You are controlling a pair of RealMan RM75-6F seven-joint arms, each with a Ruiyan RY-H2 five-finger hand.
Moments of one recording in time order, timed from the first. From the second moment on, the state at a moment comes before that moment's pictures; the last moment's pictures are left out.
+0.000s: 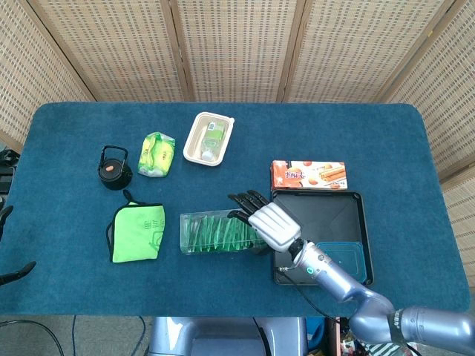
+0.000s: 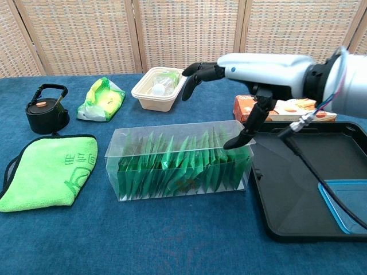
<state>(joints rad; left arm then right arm) -0.02 -1.03 -0.05 -1.68 1.48 1.53 -0.03 0.75 -1.37 0.25 -1.79 -1.30 0.83 -0.26</state>
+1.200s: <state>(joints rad) -0.03 -1.03 -0.05 -1.68 1.47 1.51 -0.05 0.87 -1.51 0.22 -1.71 -1.07 0.93 -0.50</state>
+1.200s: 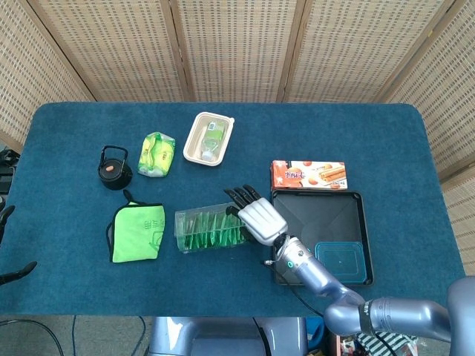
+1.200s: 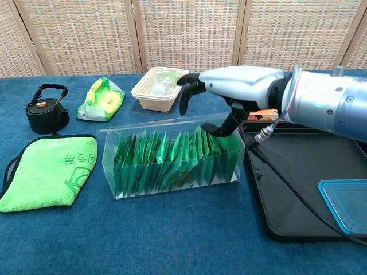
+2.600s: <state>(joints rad) -0.06 -1.01 -0.07 -1.64 1.38 1.42 -0.15 1.29 -1.52 0.26 -1.53 -0.38 0.79 -0.72</state>
